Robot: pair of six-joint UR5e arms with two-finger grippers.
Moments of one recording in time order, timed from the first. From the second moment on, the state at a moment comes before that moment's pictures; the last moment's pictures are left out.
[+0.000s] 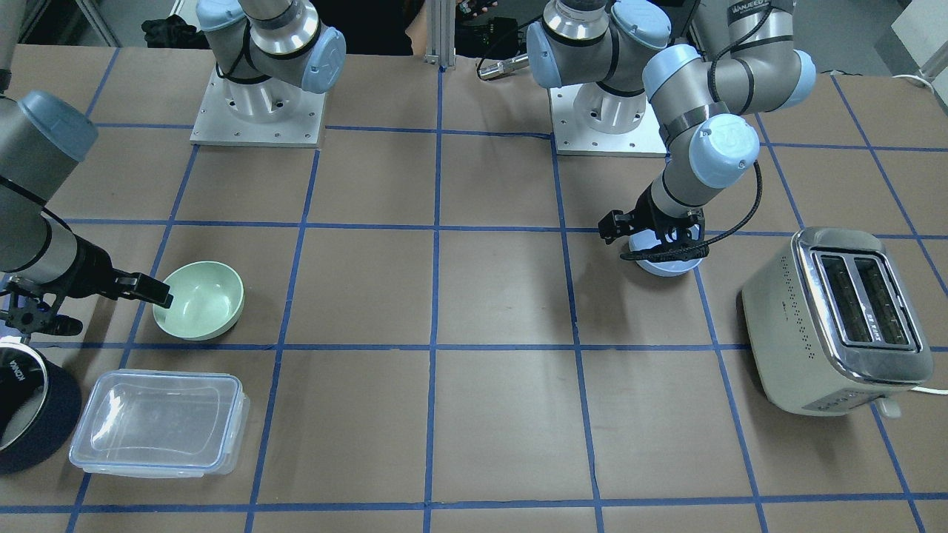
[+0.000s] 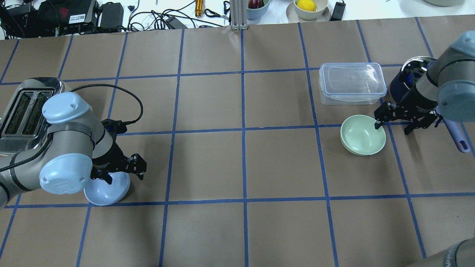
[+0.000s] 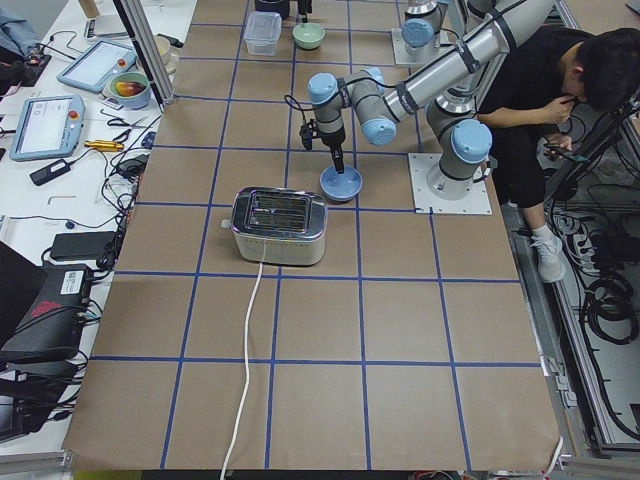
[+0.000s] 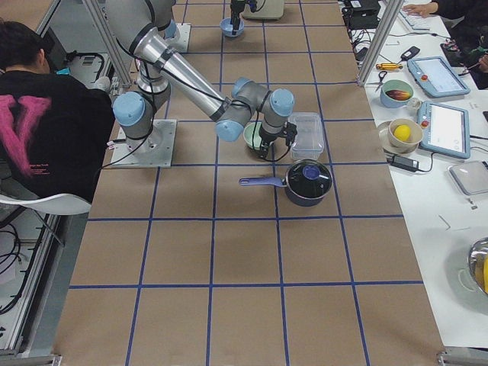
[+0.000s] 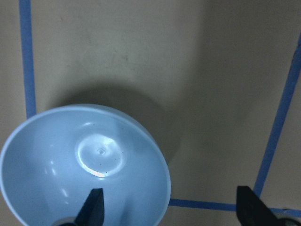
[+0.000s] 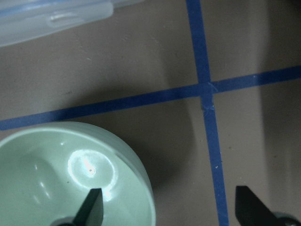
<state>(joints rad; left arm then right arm) -1.32 -1.60 -2.26 -1.08 1.62 0.12 1.12 -1.27 1.91 -2.01 -1.51 -0.26</state>
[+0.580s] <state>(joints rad) -1.33 -1.61 -2.28 -1.02 1.63 0.20 1.12 -1.24 1.95 -2.02 -1.51 -0.29</state>
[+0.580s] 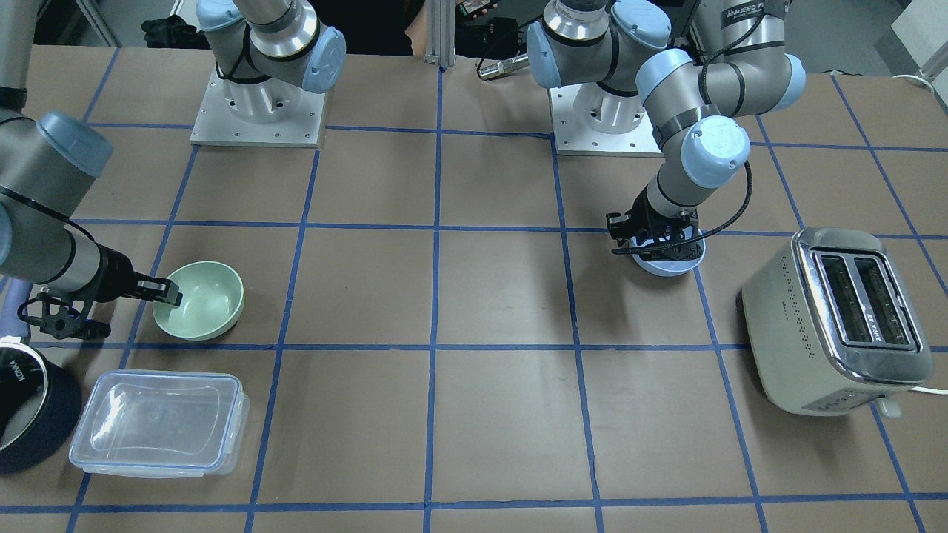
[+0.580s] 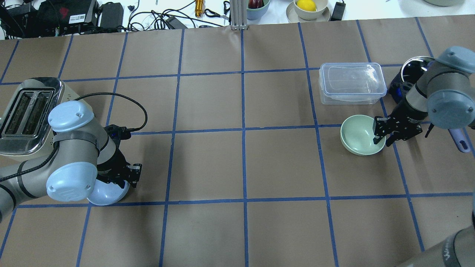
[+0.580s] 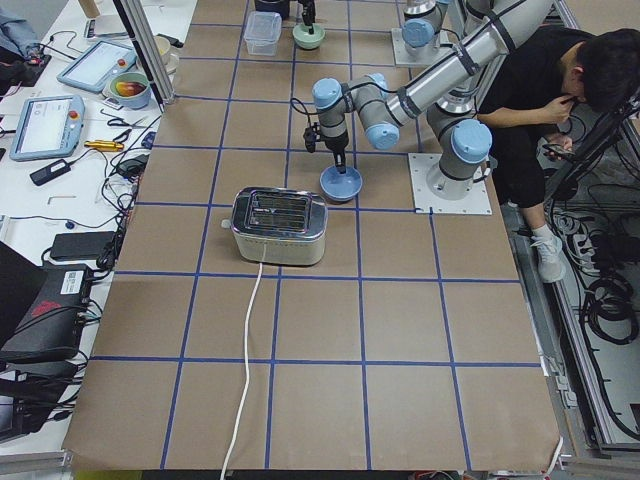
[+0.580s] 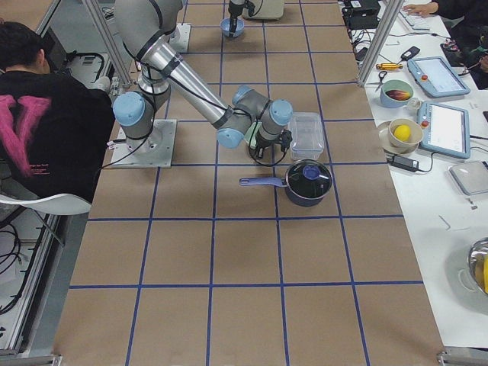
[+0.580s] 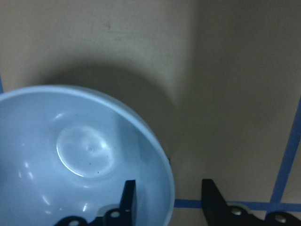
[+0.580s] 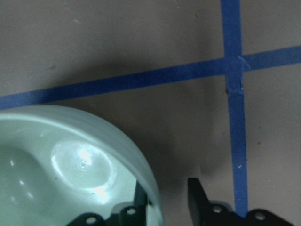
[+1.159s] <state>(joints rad) -1.45 -1.62 -2.17 -1.01 1.62 0.11 1.12 -1.26 1.88 -1.94 -1.51 -0.29</state>
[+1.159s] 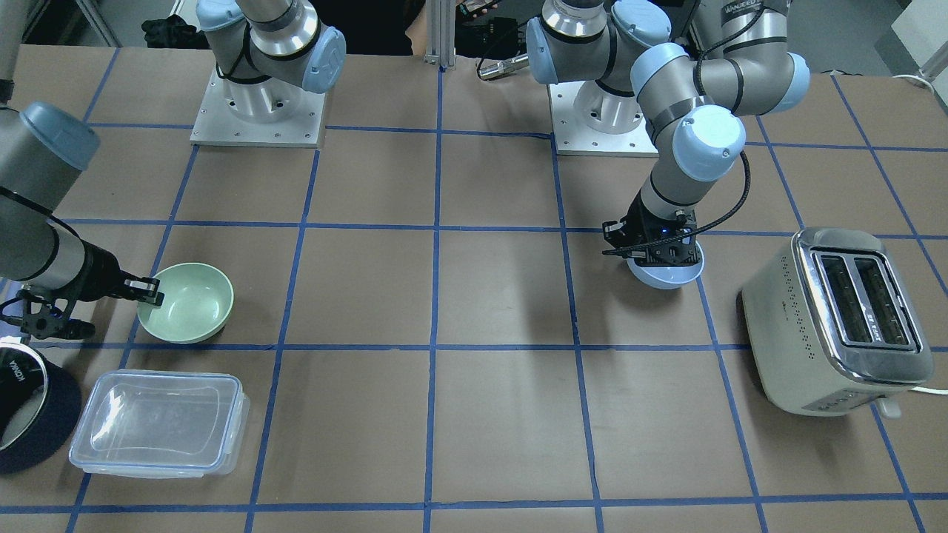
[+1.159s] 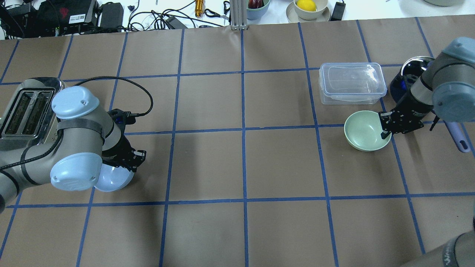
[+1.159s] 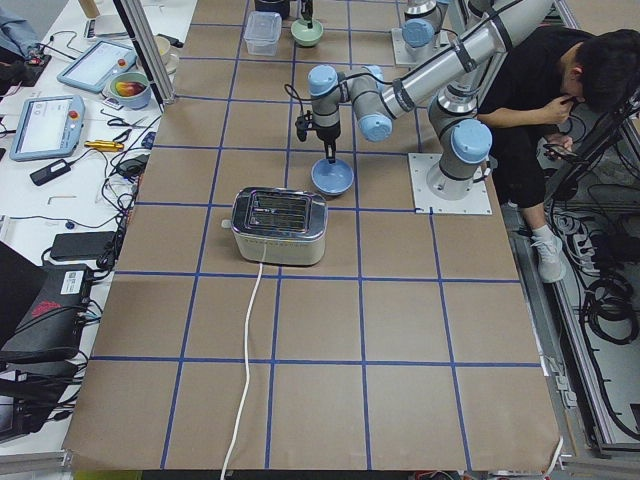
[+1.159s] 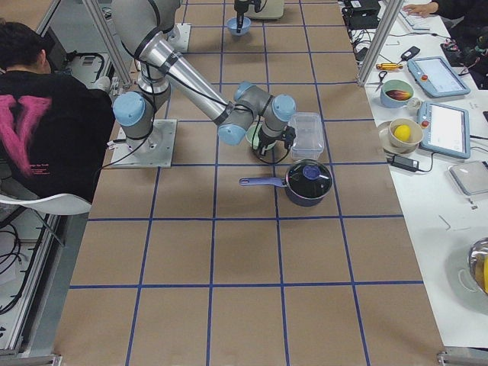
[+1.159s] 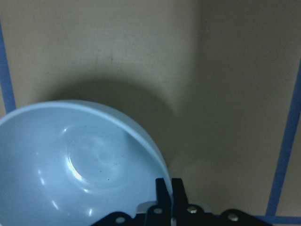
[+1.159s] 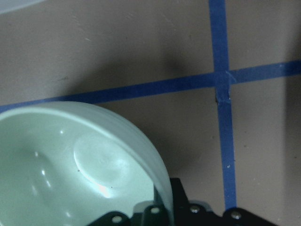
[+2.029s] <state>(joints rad) -2.02 -1.86 -1.77 -1.01 1.59 -0.44 1.12 -1.28 1.66 -1.69 -1.50 -0.35</state>
